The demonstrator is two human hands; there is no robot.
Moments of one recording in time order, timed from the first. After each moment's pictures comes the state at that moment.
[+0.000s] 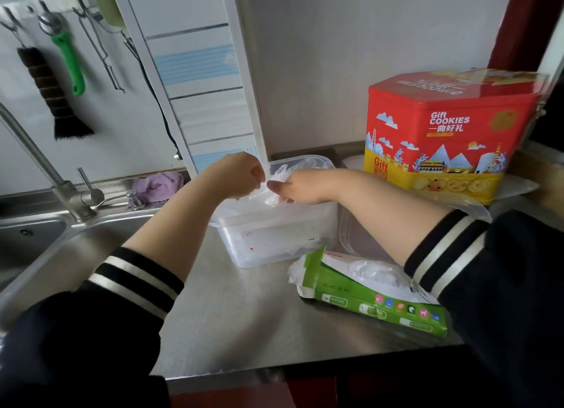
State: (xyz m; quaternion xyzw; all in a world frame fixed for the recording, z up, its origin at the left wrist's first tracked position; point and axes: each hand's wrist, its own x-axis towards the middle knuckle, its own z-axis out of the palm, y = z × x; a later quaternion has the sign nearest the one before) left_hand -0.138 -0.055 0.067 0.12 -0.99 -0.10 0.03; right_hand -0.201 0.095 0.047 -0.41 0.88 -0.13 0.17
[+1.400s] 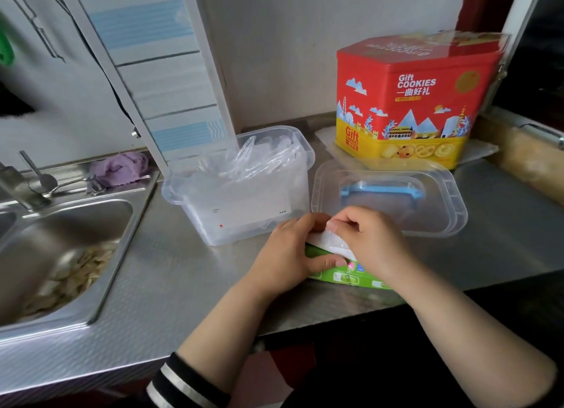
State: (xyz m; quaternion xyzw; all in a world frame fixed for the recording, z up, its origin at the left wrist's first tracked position) left_hand -0.084 0.068 -0.084 -0.10 -0.92 -0.36 0.12; right_hand -0.122 0.229 -0.053 -0.21 0.86 -0.46 -0.02
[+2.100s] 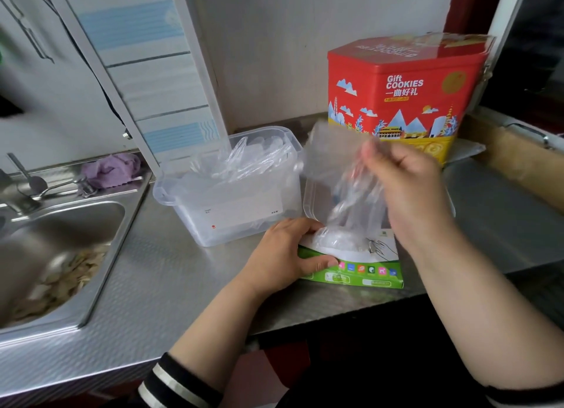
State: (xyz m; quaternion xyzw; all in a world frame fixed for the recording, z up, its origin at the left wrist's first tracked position) left_hand -0.083 0.069 -0.083 -0.10 -0.94 -0.32 0.11; right_hand -0.127 0.250 0.010 -0.18 0.66 -0.72 -0.12
